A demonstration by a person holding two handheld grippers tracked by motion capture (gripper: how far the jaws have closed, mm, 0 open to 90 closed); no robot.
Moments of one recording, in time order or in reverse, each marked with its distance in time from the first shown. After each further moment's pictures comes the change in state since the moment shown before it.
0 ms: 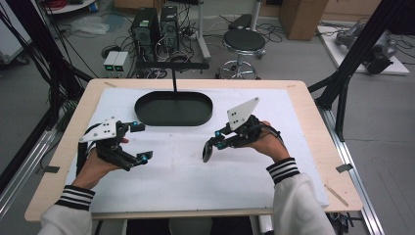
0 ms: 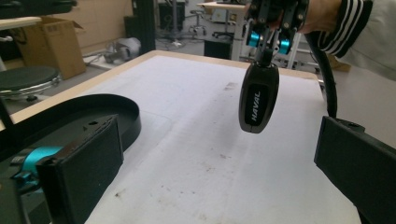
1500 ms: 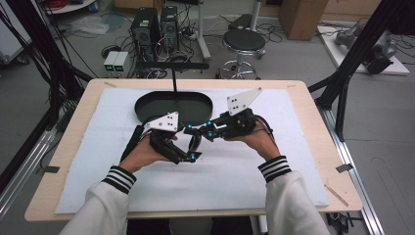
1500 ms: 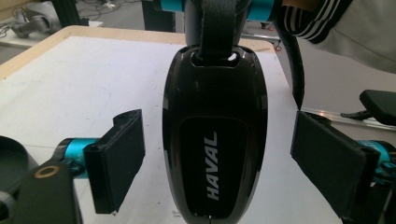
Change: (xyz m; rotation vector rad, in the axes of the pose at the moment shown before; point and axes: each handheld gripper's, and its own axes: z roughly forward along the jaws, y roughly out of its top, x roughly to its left) left arm -0.017 0.030 0.120 0.180 -0.244 0.062; right arm -0.012 0.011 0.003 -0.236 -0.002 0.130
